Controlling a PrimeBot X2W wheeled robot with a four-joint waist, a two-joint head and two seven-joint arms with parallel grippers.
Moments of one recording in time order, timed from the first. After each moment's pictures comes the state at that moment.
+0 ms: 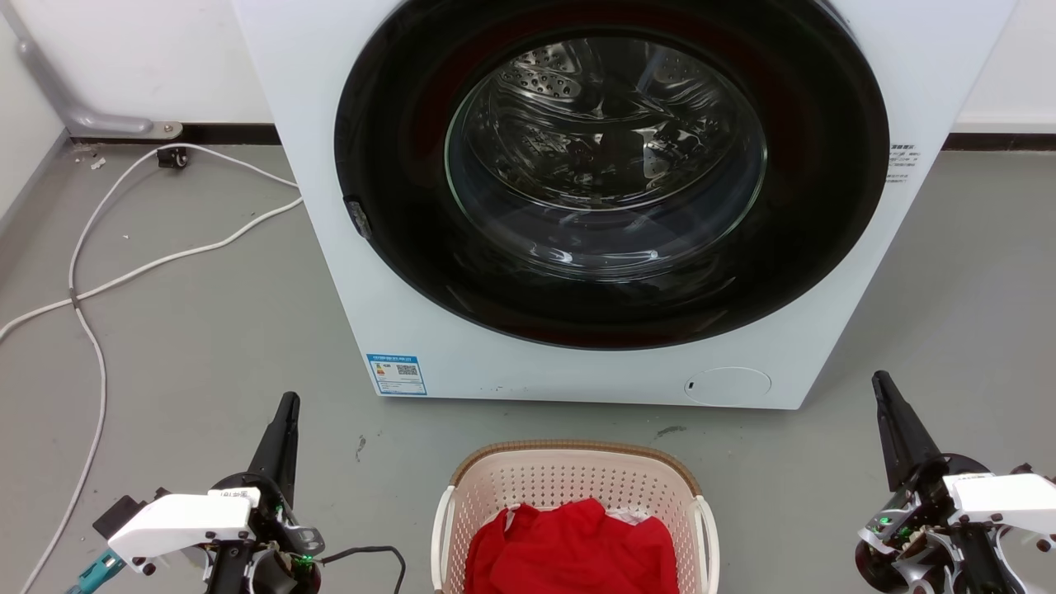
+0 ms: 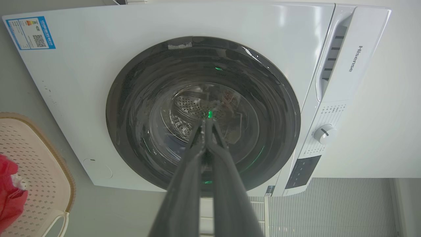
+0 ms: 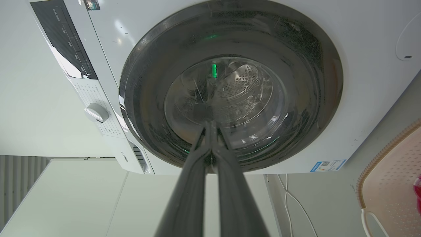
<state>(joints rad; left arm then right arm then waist) -0.10 0.05 0.11 0.25 -1.61 -0.13 0.11 -0.10 -0.06 -0.11 0.24 1.62 0.13 0.11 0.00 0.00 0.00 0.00</state>
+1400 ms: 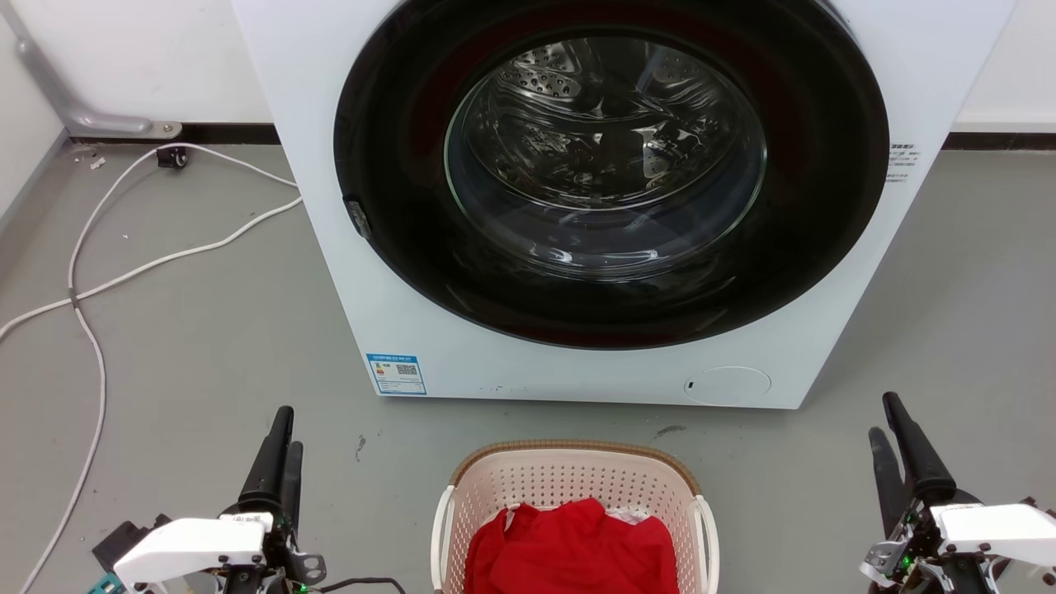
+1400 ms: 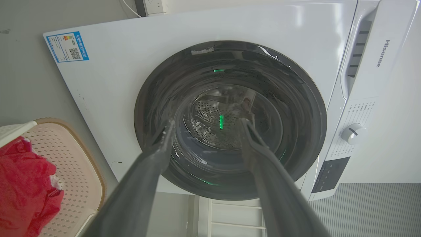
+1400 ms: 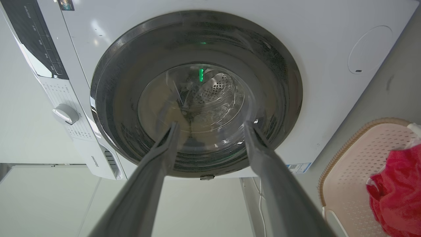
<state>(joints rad) -0.06 0.05 0.11 0.26 -1.54 -0.13 0.07 -0.05 -0.05 -0.11 0.27 1.54 0.13 0.07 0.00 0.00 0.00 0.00</state>
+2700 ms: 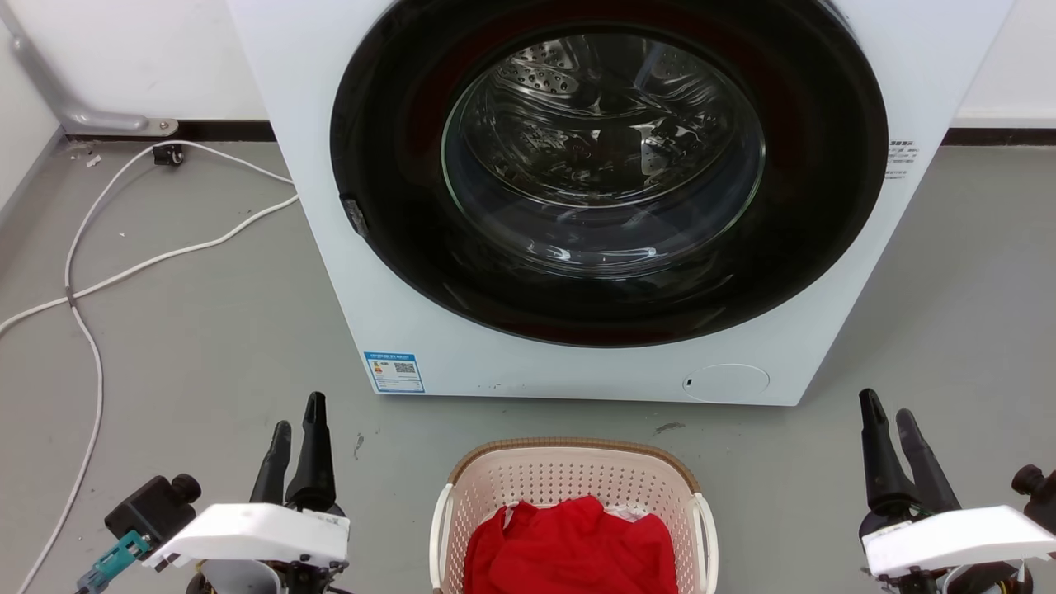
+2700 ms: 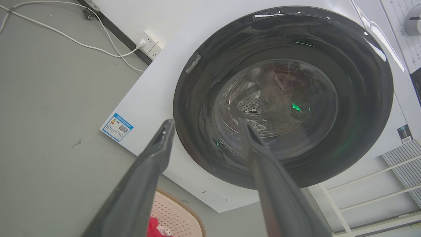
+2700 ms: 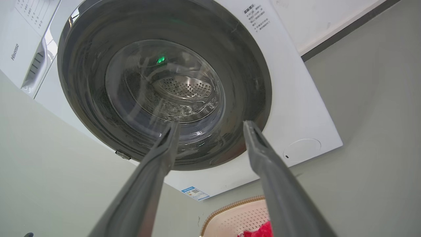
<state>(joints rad) -0.02 0.05 0.00 0.10 -0.87 -0.02 -0.08 0.02 -0.05 -0.06 0.10 0.74 0.13 -0.08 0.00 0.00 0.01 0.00</state>
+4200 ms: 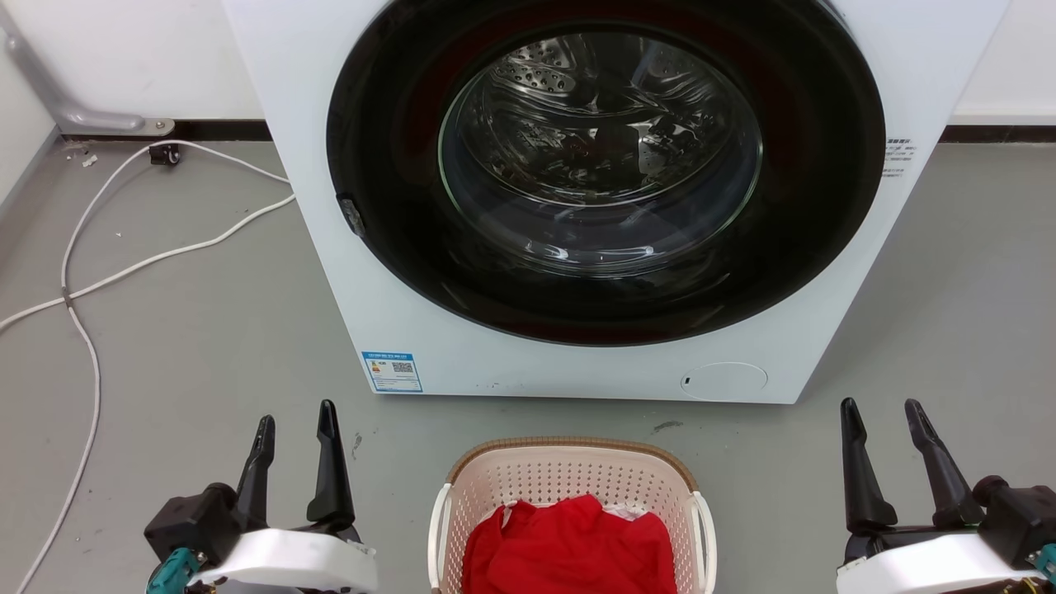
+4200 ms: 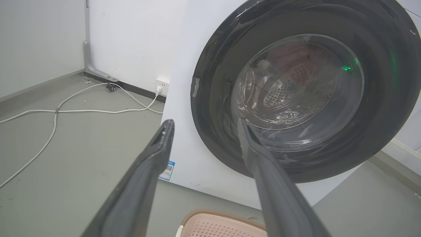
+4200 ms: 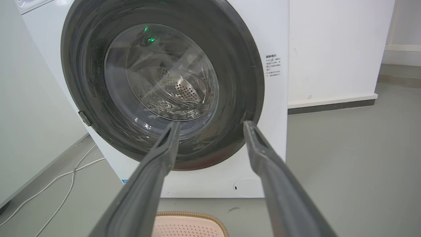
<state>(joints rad) 0.04 0.05 -0.04 0.04 -0.40 0.02 -0.20 0.08 -0.05 -0.03 0.01 0.24 0.13 -0.20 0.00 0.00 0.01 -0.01</state>
